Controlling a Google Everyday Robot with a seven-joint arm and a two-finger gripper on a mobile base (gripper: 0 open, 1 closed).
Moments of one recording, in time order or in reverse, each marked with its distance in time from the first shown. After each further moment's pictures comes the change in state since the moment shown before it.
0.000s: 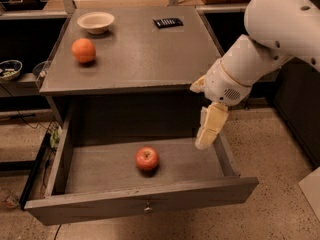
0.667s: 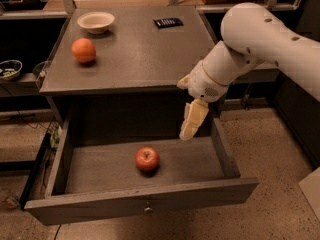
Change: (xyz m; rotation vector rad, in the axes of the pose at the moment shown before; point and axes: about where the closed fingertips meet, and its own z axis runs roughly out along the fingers) arm -0.012 -0.048 0.043 0.025 -0.037 -0.034
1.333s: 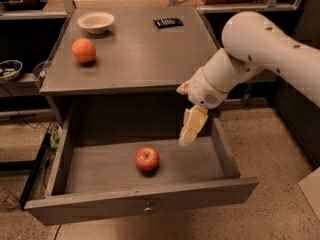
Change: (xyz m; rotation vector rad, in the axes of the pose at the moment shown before) arm 0.001 0.011 0.010 -0.014 -0.023 0.015
